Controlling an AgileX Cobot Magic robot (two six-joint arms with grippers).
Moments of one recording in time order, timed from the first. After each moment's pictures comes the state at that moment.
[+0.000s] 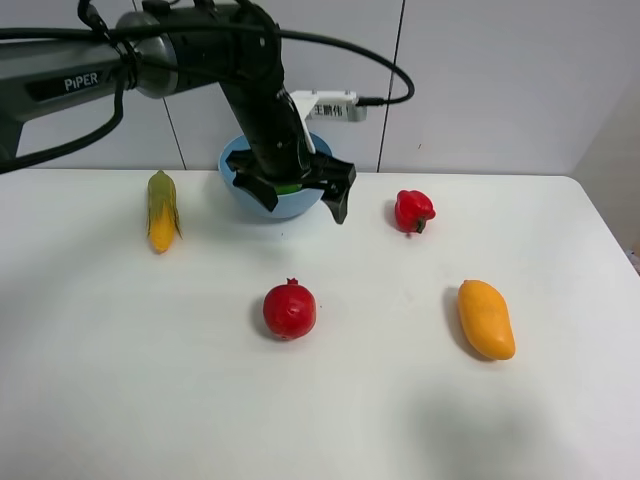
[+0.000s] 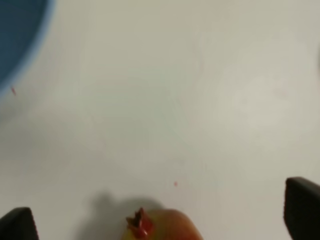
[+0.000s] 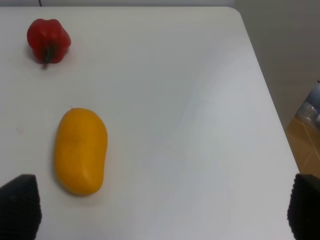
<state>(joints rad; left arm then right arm) -0.60 2.12 -1.81 -0.19 1.06 -0.12 -0.04 0.00 -0.50 -0.02 1.06 0.06</state>
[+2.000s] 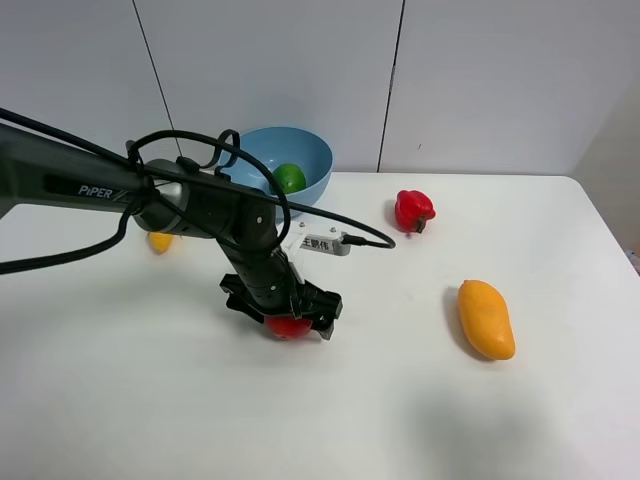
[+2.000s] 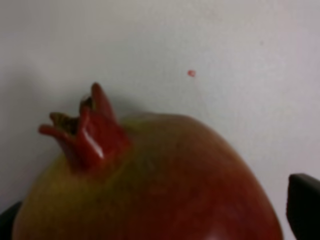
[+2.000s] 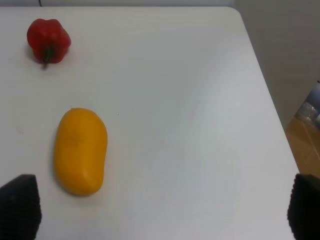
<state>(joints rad) -0.71 2.07 -1.19 -0.27 0.53 -0.14 -0.04 0.00 -0.50 -0.02 1.06 0.06</state>
